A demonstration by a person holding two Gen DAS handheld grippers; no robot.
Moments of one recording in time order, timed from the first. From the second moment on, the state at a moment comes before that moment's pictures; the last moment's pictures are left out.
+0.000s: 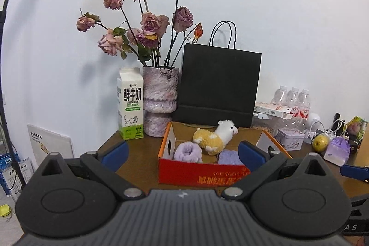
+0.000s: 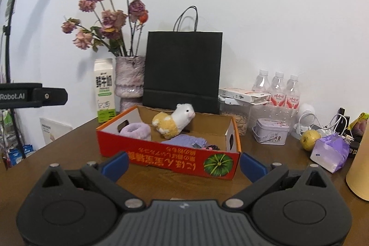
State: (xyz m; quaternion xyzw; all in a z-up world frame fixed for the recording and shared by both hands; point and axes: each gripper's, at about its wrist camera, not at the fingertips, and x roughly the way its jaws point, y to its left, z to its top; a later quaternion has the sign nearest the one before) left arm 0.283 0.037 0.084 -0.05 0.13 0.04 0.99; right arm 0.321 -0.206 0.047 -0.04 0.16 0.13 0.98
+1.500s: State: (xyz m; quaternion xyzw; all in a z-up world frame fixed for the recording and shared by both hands) left arm 0.187 0.093 -0.016 -0.05 0.25 0.05 0.97; right arm 0.291 -0.126 -0.049 -0.07 0.36 0.16 0.91
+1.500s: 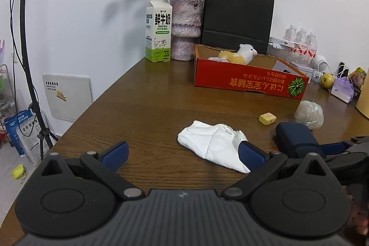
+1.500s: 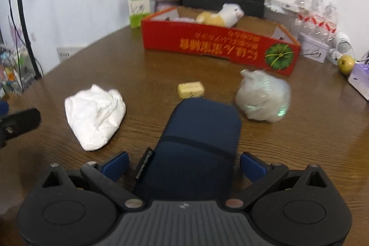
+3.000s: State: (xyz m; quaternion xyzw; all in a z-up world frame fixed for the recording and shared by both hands) left arm 0.276 0.045 -0.031 -0.04 0.35 0.05 0.94; right arm 0.247 -0.238 -0.029 -0.06 0.18 0.15 0.97
